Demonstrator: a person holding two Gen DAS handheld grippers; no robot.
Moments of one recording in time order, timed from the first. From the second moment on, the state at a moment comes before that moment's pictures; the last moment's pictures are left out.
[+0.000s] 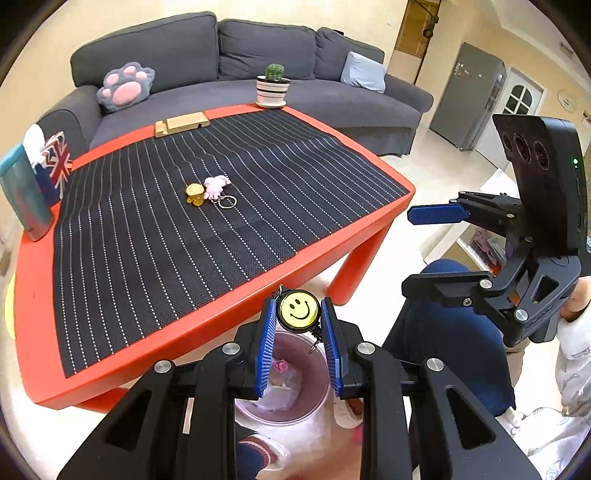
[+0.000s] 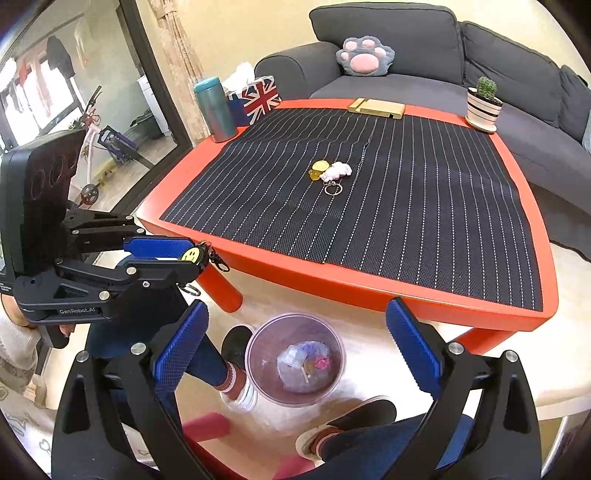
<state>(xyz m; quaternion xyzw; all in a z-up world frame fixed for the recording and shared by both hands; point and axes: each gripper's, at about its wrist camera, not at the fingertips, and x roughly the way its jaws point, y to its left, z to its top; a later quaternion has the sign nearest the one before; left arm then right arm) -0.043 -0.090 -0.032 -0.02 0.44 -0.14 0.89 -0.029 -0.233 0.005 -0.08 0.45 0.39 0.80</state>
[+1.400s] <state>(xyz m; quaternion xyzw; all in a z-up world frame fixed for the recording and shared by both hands) -0.029 -0.042 -0.041 -0.04 0.45 -0.01 0.89 -0.003 -0.213 0.017 -0.09 0.43 0.40 0.80</state>
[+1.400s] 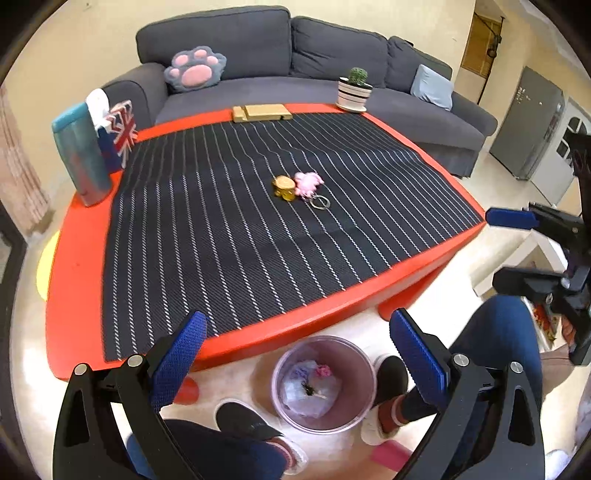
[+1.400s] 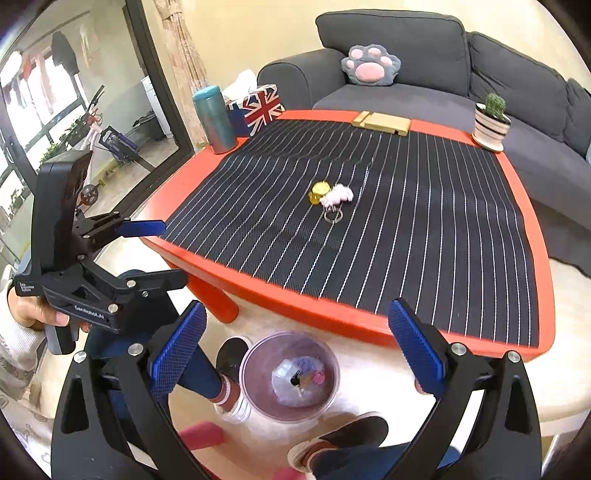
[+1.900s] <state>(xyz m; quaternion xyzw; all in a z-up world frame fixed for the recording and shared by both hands) 0.004 -0.022 -0.039 -0.04 0.47 0.01 0.88 0.072 -0.163 0.029 -0.18 0.40 0.42 0.80</state>
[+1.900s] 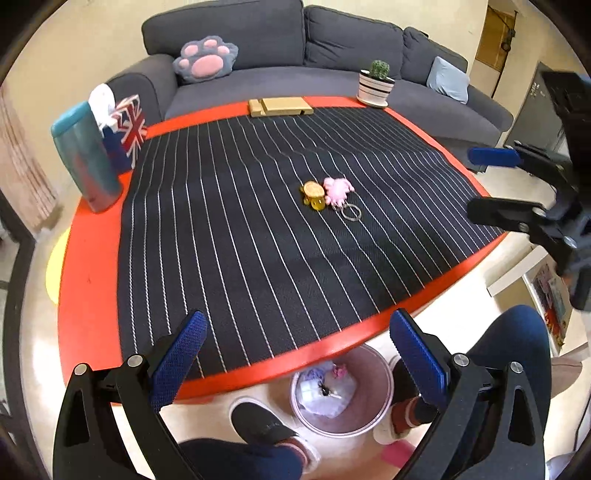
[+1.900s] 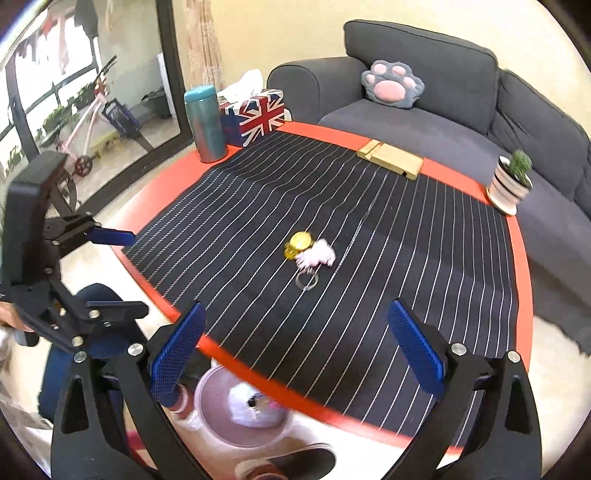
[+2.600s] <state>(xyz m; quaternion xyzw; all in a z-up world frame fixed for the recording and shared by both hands) 0.028 -0.014 -0.030 -0.02 0.45 0.01 0.89 0.152 -0.085 -0.028 -0.26 0.46 0.46 0.72</state>
